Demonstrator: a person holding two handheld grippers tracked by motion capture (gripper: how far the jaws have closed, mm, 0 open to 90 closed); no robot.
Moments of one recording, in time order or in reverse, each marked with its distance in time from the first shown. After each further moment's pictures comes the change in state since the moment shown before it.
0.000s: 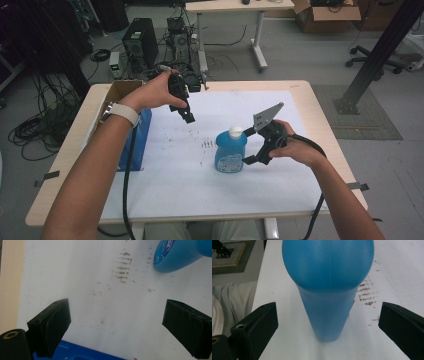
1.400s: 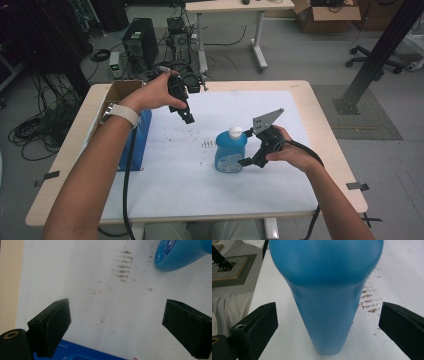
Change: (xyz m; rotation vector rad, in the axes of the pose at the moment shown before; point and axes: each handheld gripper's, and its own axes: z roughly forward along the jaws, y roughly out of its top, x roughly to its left) left arm 0.000 -0.002 0.003 0.003 0.001 -0.007; right arm 0.000 -0.013 0.016 -0.098 -0.005 0.023
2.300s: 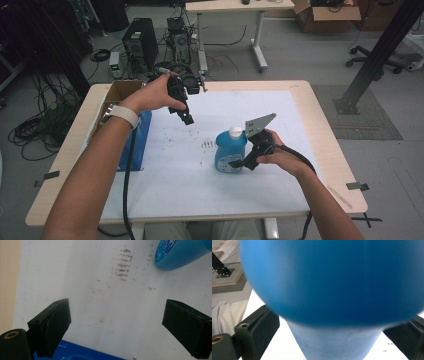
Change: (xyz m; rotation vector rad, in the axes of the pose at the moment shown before) left arm 0.000 -0.002 0.003 0.003 -0.007 -0.006; right arm 0.003 -0.001 0.024 -0.049 -0.006 0.002
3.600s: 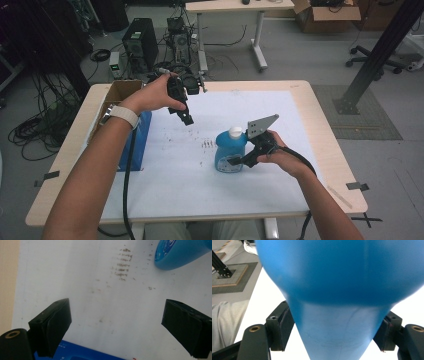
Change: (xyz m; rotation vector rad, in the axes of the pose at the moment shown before) left arm 0.000 -0.001 0.001 0.004 -0.002 0.003; right arm 0.000 -0.004 -0.003 -0.031 0.006 -0.018
